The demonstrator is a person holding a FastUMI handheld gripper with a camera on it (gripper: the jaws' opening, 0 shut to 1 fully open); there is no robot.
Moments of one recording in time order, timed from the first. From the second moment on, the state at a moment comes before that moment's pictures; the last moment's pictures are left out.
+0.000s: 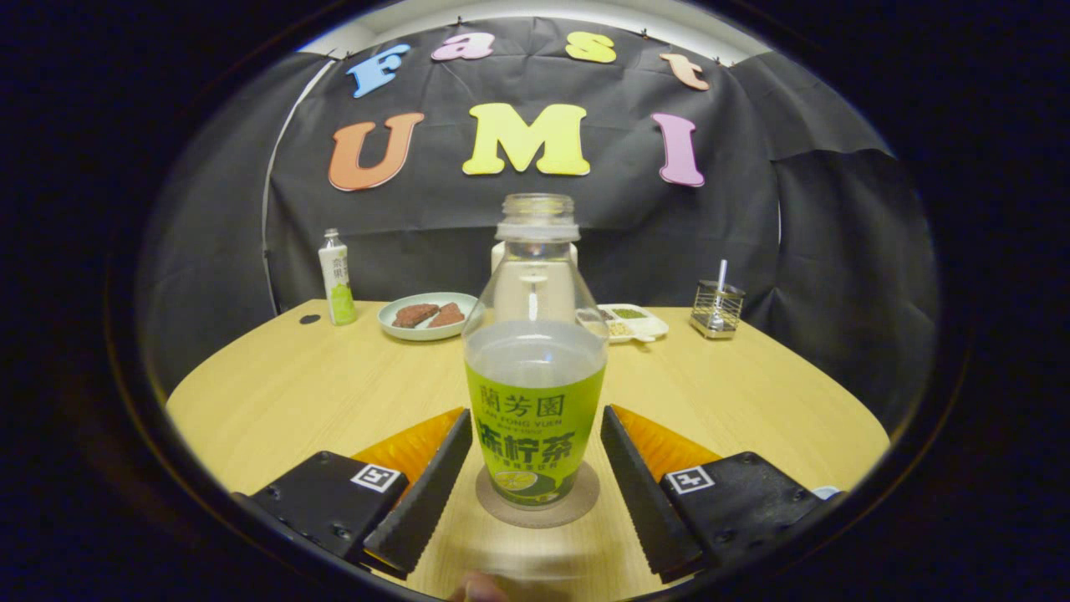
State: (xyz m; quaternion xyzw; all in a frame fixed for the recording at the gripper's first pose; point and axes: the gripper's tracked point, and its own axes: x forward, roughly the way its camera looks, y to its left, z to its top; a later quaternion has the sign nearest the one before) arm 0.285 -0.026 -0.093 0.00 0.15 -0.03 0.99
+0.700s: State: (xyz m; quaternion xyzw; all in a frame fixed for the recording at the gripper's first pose) arm 0.200 -0.007 -0.031 -0.04 0.09 -0.03 0.99
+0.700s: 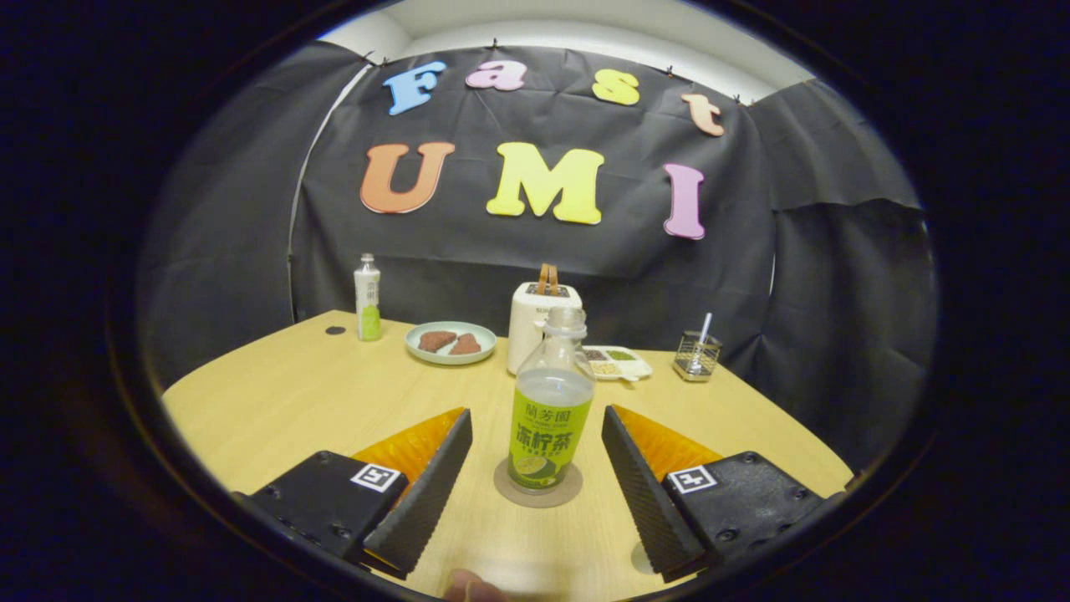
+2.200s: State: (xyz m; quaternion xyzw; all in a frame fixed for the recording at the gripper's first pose) arm 0.036 -0.004 0.012 0.01 -0.02 -0.01 1.00
